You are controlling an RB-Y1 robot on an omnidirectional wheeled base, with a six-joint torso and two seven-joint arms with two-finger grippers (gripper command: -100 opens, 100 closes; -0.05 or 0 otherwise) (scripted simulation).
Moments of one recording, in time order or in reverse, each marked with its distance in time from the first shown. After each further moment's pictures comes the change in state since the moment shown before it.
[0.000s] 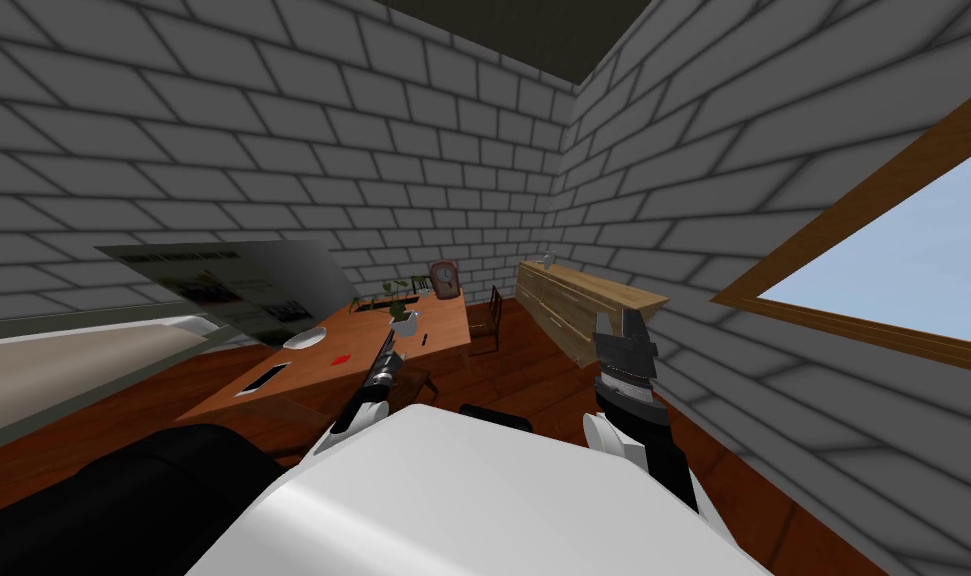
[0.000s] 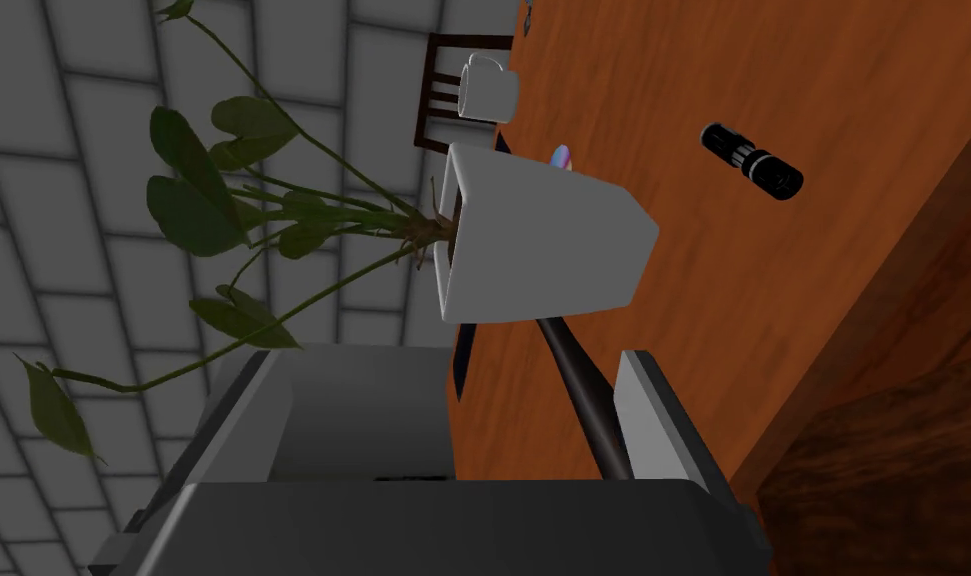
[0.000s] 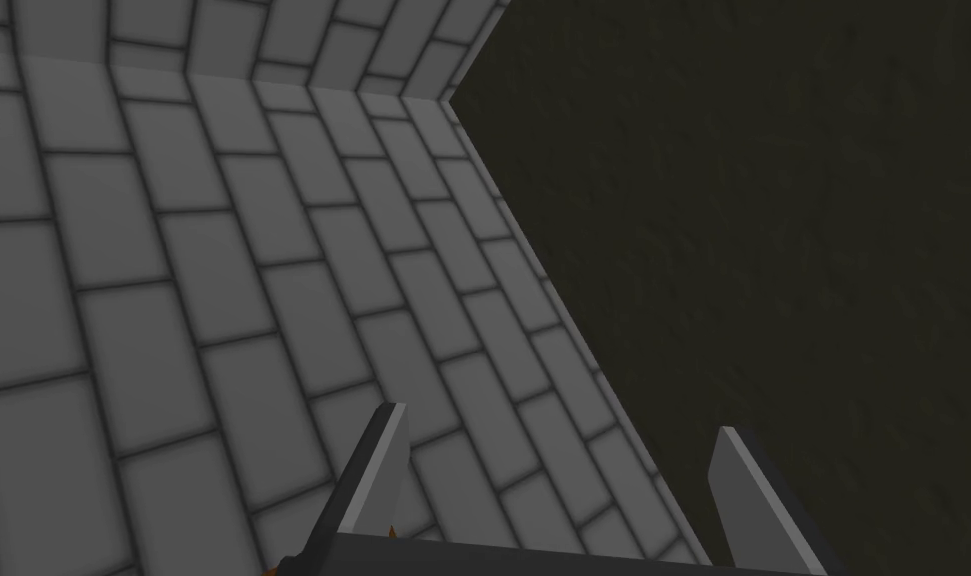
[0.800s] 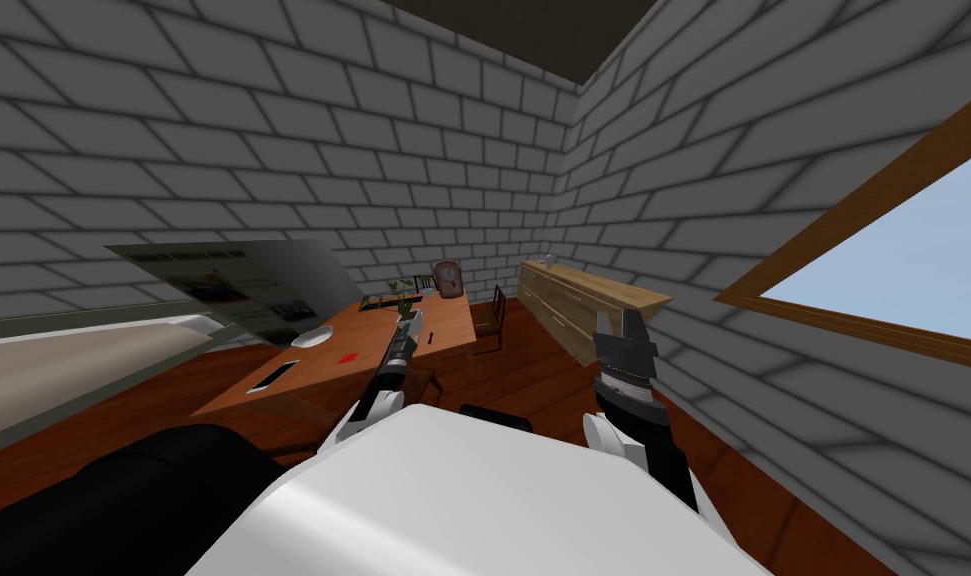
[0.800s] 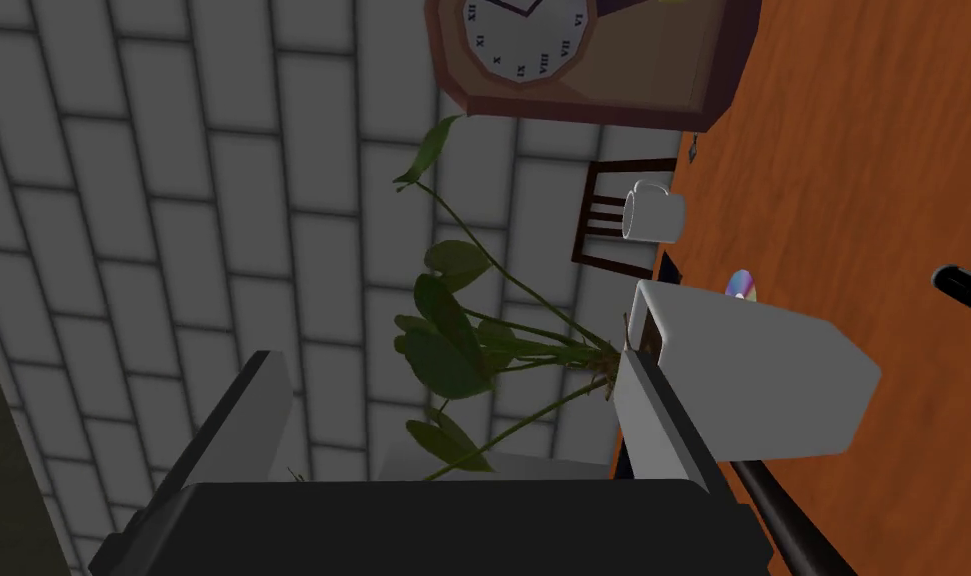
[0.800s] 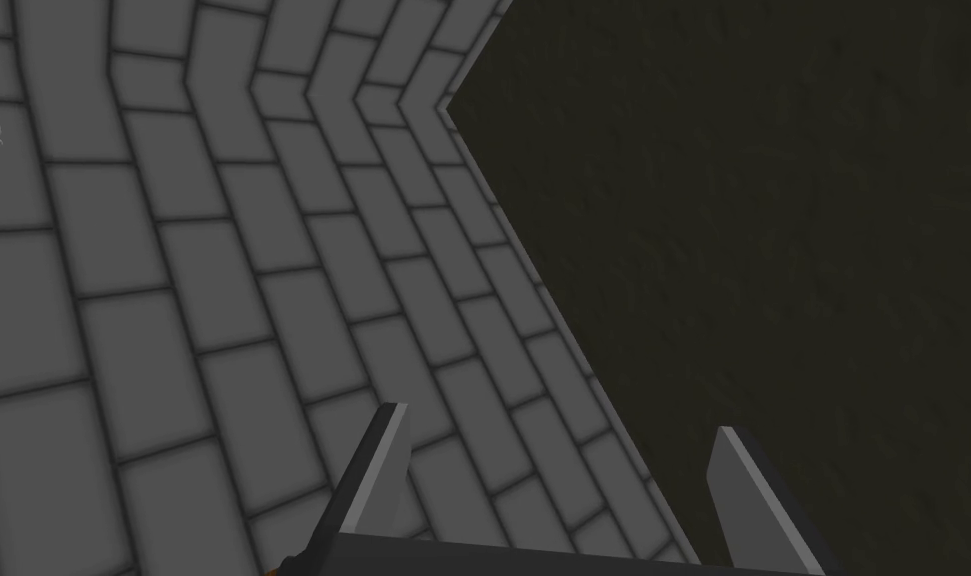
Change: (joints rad) left arm 0.002 -0.050 -0.080 -0.216 -0.151 -0.100 -0.073; right arm 0.000 0.000 0.000 0.000 0.000 0.000 0.000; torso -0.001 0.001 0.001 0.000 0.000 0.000
